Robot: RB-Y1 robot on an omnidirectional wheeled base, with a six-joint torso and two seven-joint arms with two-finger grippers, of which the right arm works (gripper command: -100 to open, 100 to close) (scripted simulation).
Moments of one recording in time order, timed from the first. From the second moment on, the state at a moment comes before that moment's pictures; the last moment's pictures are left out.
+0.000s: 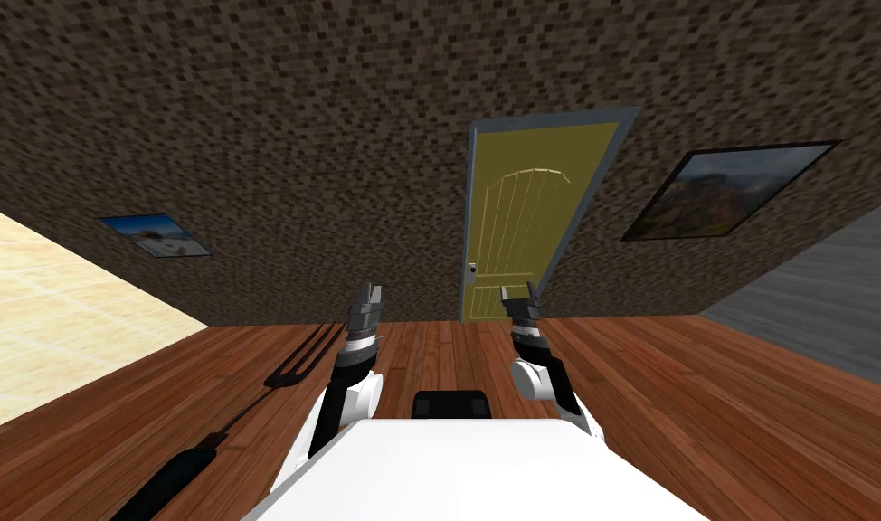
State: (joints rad) arm 0.35 -0.16 0.11 -1.96 -0.45 -0.61 -0.12
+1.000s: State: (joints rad) arm 0.30 -0.21 0.16 -1.83 -0.72 -0.62 -0.25
